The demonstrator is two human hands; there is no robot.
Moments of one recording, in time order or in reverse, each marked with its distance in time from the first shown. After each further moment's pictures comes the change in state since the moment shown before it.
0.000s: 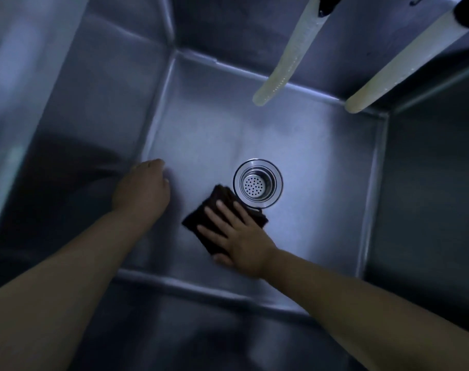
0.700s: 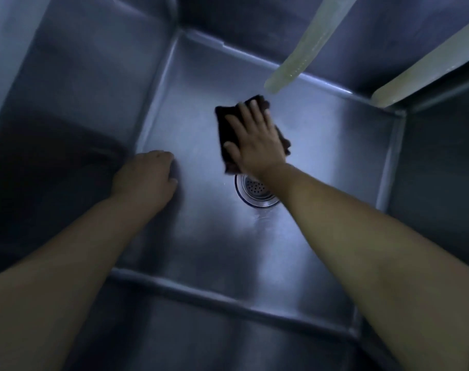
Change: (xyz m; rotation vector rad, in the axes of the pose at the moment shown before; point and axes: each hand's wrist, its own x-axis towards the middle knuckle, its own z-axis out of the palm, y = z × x) left_hand 0.016 -0.002 0.014 0.054 -0.067 0.125; right_hand 0.104 0.123 -0.039 -0.020 0.183 0.426
